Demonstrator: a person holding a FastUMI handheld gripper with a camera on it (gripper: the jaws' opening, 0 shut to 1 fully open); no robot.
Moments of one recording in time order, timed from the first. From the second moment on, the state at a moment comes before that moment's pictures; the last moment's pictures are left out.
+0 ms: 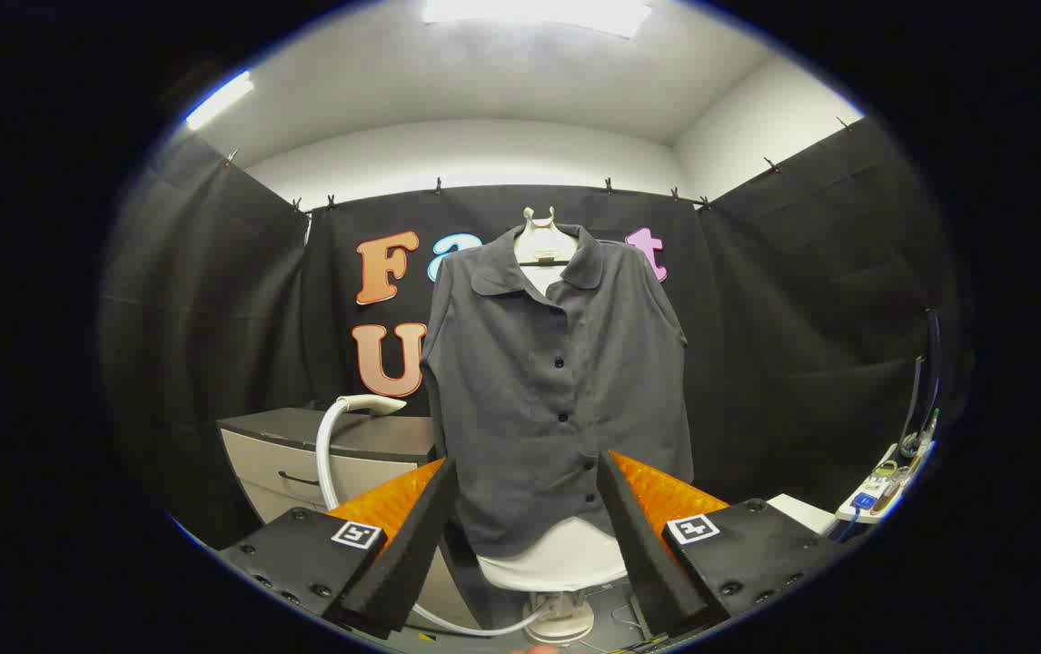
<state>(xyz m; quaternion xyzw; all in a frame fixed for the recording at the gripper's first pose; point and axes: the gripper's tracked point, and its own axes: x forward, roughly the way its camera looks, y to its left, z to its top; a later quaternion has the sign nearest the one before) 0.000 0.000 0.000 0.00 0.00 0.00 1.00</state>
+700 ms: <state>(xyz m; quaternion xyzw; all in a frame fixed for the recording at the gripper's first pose) 0.003 0.014 -0.002 -0.02 0.00 0.01 1.00</state>
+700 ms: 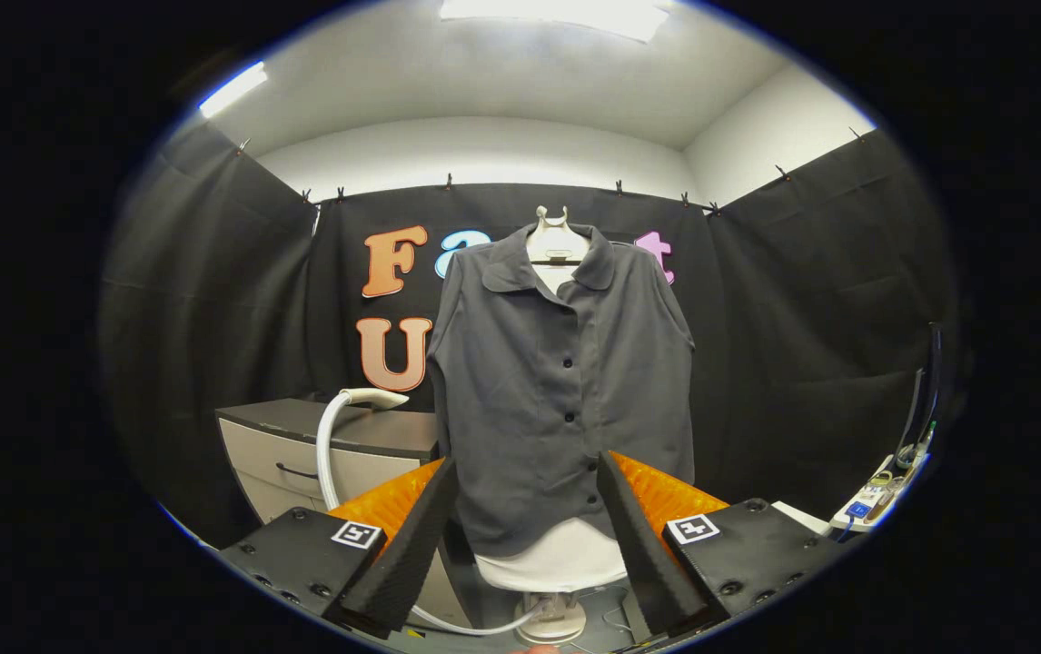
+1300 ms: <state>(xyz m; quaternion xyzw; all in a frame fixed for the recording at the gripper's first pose) 0.007 0.061 0.016 -0.03 -0.02 0.05 1.00</state>
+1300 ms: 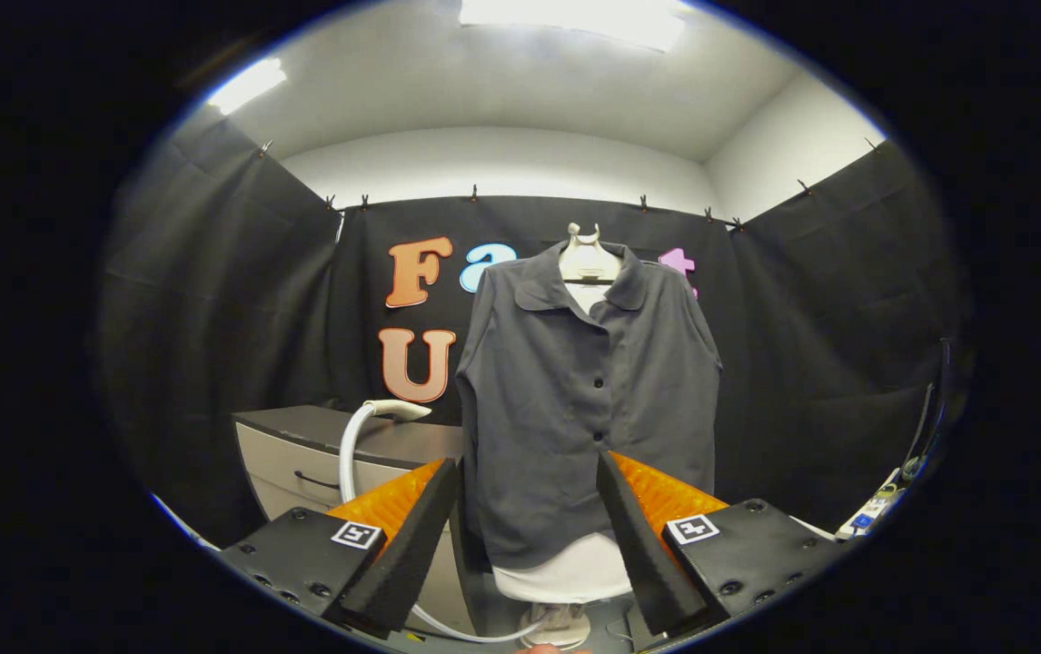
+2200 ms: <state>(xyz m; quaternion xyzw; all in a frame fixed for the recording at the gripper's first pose) 0.284 0.355 0.097 -0.05 0.11 0.19 0.97</state>
